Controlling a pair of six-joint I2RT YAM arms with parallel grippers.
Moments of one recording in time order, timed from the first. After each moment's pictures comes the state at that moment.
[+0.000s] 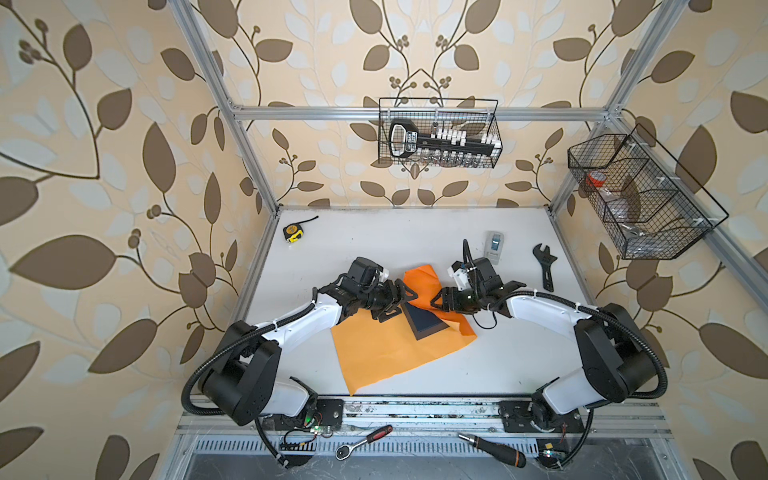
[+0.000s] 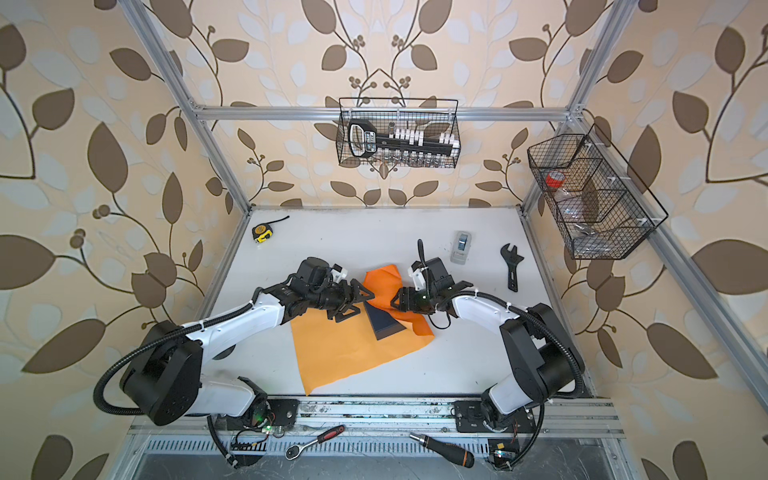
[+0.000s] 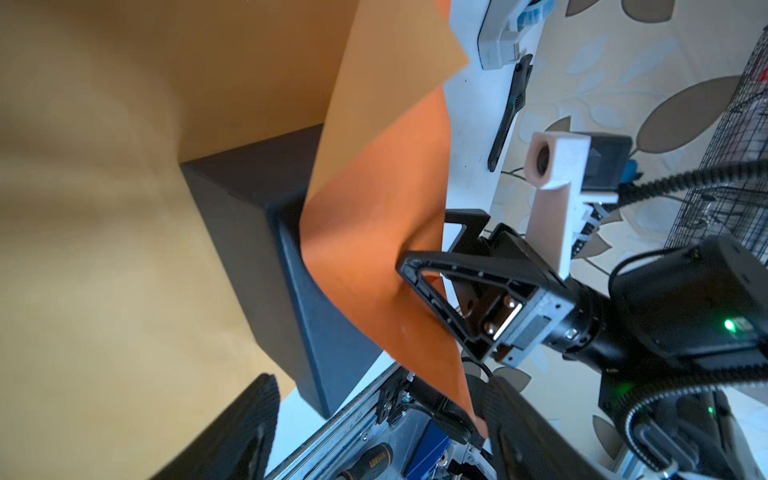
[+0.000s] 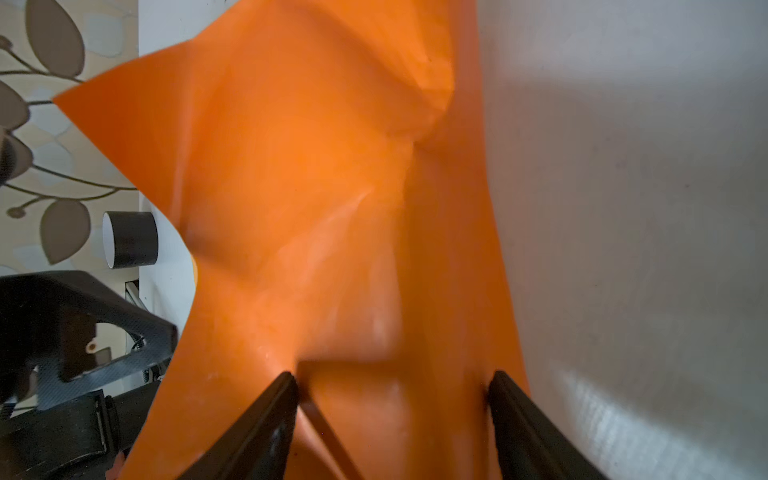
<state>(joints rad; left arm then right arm) -0.51 1.43 0.78 -0.13 0.62 -1.12 0.46 1.54 0.80 -0.22 -0.39 0.55</state>
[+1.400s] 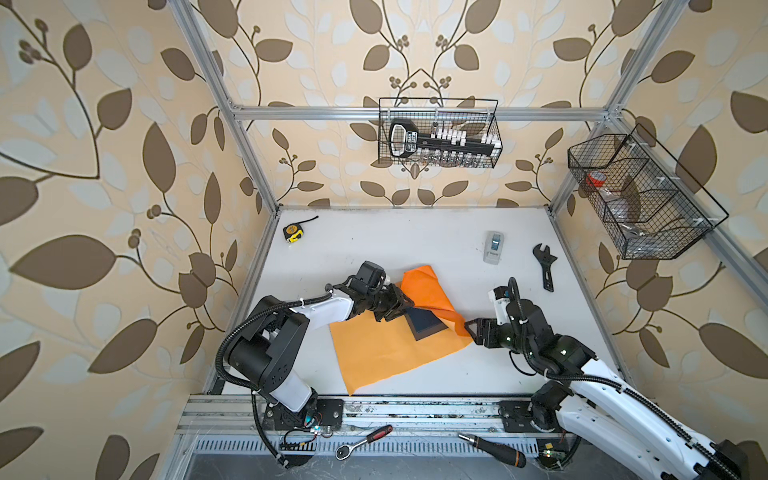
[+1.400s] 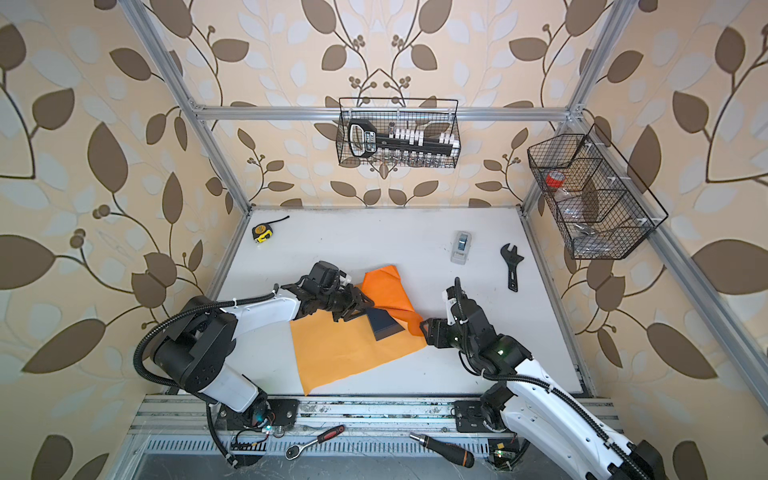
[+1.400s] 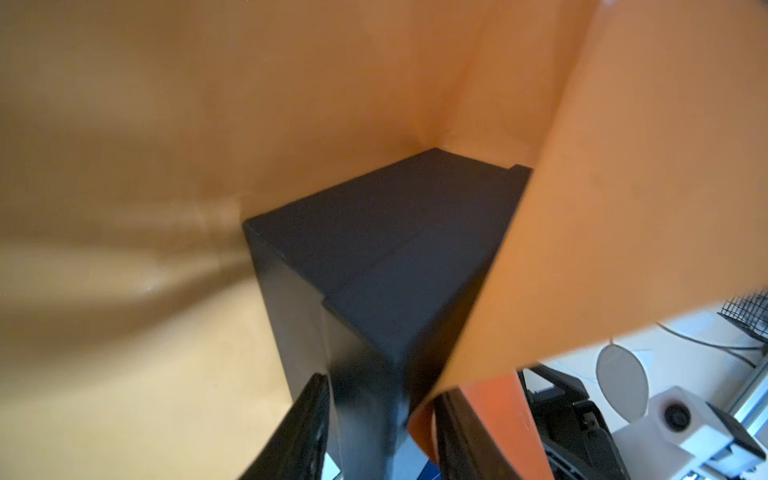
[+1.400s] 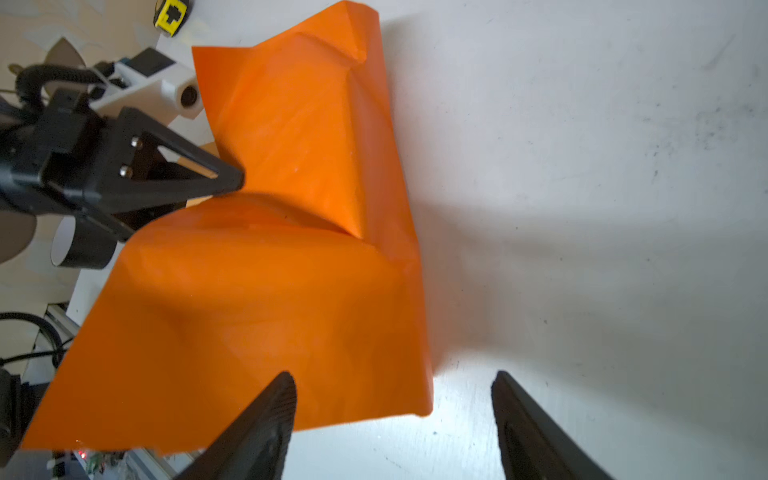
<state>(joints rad) -0.51 1.58 0.77 -0.05 0.60 -1.11 0.63 0.68 0.46 -0.52 0.02 0.59</state>
